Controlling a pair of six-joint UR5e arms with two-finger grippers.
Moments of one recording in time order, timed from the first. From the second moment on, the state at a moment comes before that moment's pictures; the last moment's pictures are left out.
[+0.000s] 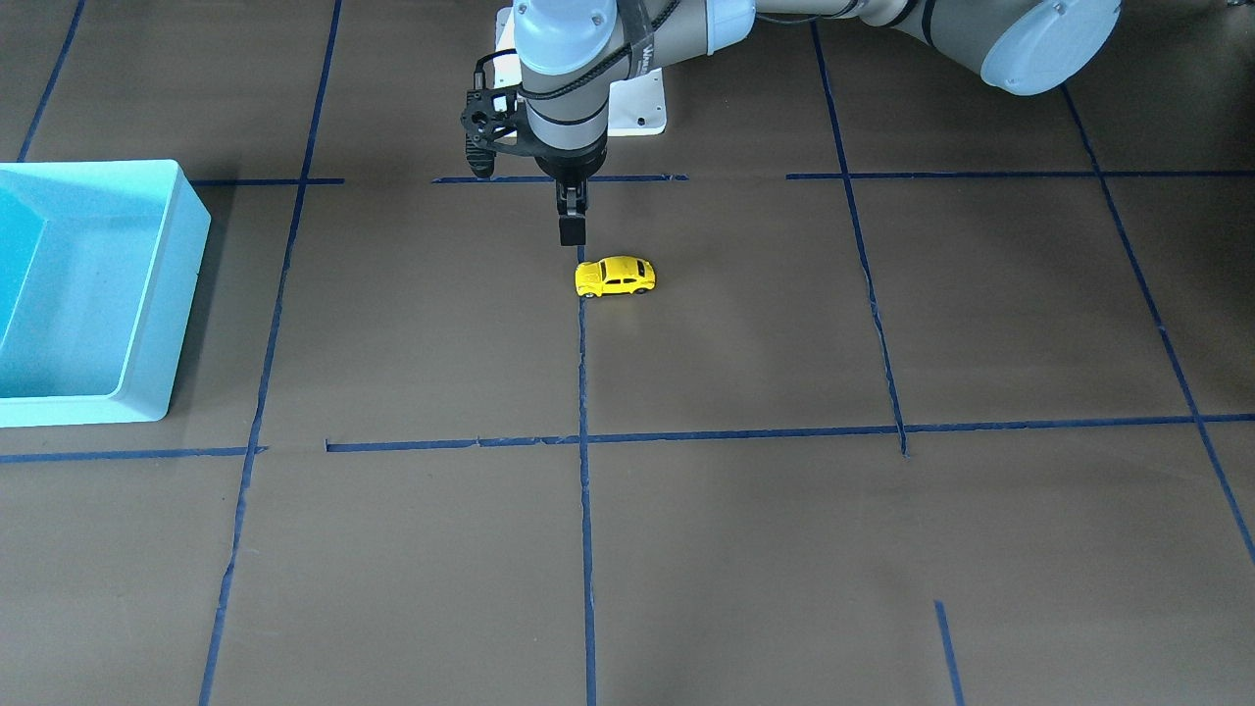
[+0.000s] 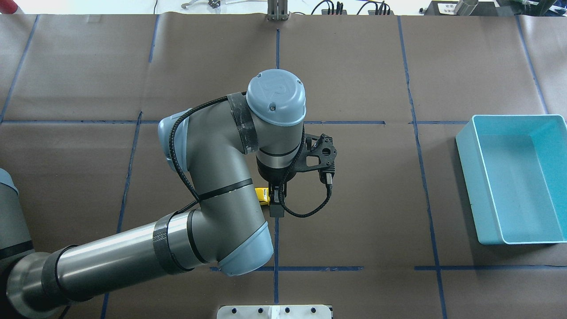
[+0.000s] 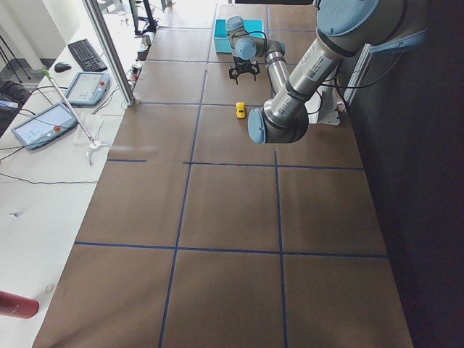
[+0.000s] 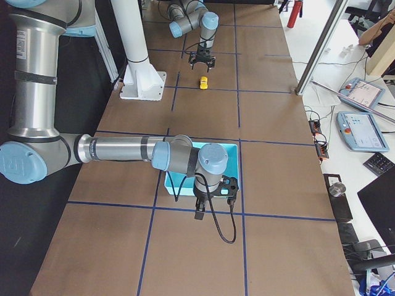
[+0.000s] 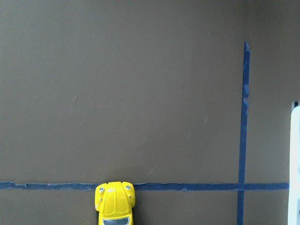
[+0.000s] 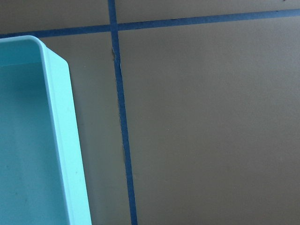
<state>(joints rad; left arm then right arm) -0.46 -2.53 -1.62 -1.21 -1.98 0.43 1.59 -1.71 1.76 -1.77 2.29 -0.01</state>
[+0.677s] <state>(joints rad) -0.39 -2.56 -1.58 -1.10 -1.74 0.46 1.59 -1.71 1.76 -1.77 2.29 -0.01</state>
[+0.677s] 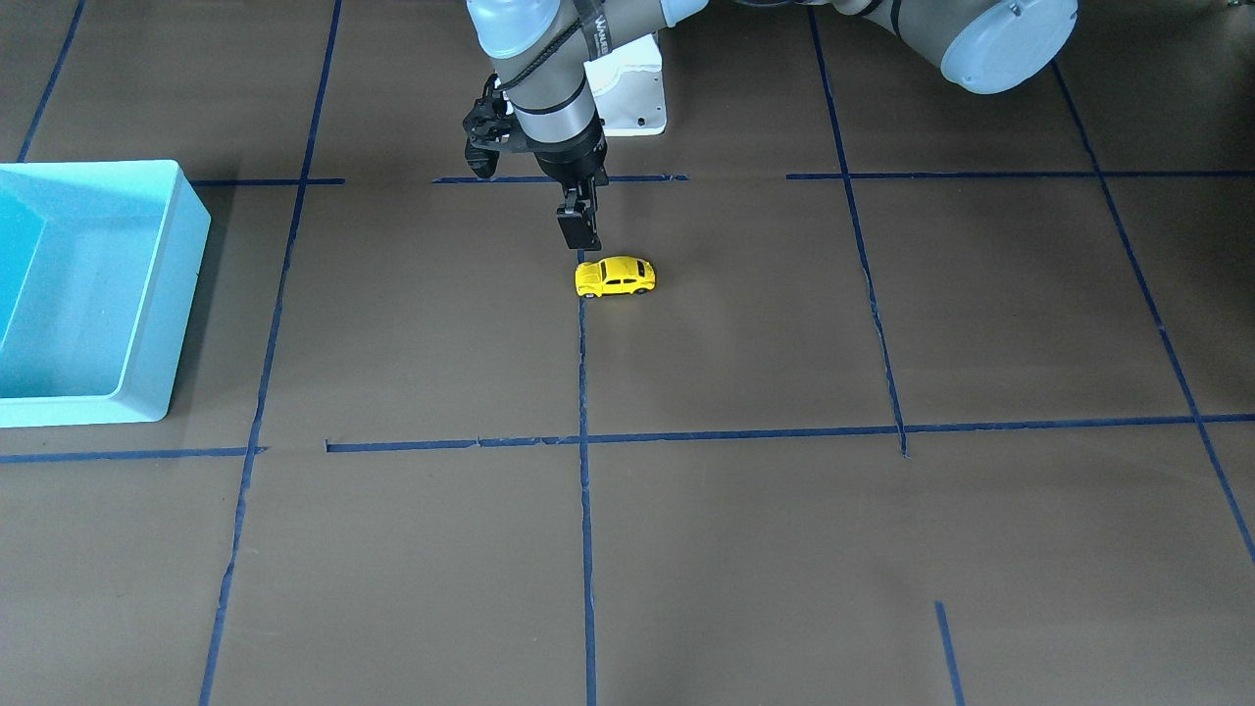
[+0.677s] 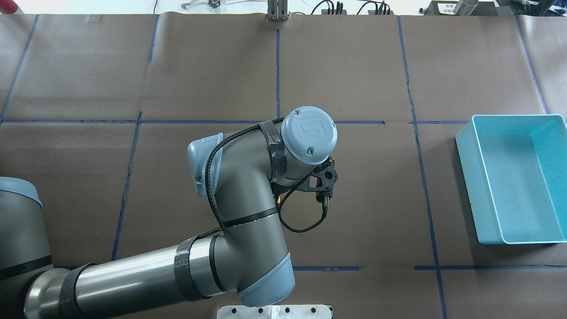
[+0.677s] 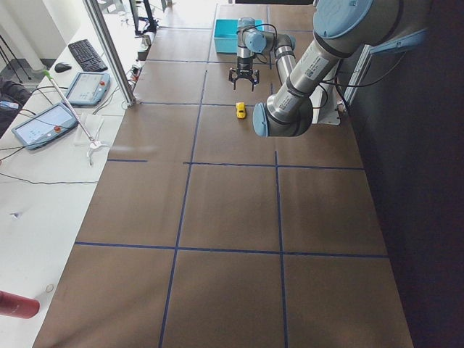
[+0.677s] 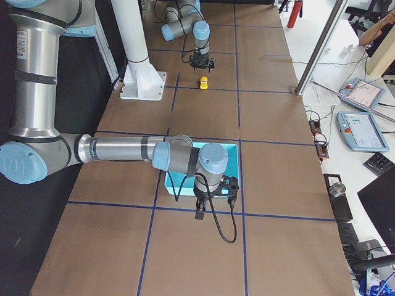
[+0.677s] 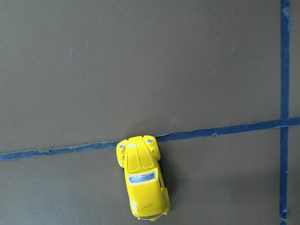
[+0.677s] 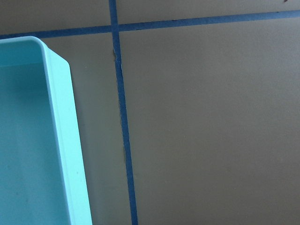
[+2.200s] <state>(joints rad) -0.38 -2.56 -1.36 -1.36 -1.74 0.35 1.59 -1.70 1.77 -1.77 2.29 -0.01</state>
